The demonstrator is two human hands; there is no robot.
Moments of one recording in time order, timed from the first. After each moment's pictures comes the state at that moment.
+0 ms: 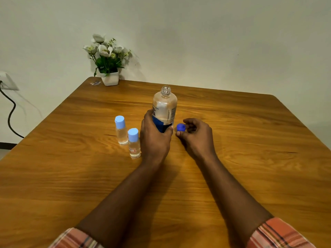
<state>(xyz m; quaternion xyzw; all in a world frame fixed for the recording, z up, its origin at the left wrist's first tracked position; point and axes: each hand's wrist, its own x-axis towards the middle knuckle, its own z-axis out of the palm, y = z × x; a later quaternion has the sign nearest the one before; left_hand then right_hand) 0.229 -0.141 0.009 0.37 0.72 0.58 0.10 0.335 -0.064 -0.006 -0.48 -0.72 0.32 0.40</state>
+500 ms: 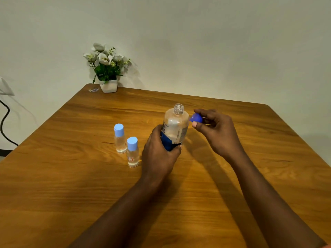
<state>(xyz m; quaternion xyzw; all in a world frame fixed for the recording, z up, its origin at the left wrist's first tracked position) 0.240 -0.162 0.010 0.44 0.69 0.56 0.15 0.373 -0.073 0.074 -0.38 -0.77 0.32 0.40</state>
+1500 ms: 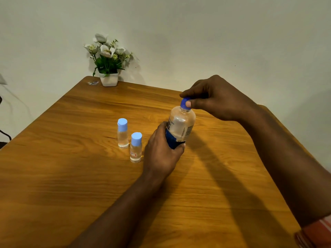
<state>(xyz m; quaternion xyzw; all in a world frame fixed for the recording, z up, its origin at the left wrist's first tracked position) 0.236 -0.163 0.004 0.47 0.67 0.55 0.16 0.339 -0.069 0.166 -0.29 -0.93 0.17 0.16</state>
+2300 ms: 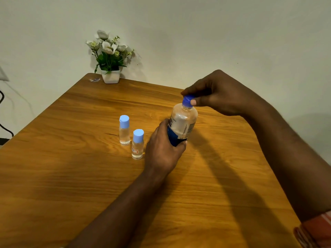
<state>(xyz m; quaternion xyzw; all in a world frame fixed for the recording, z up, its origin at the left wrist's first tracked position) 0.235 -0.162 0.005 0.47 0.69 0.53 0.16 0.339 -0.069 0.174 -0.30 -0.93 0.17 0.12</state>
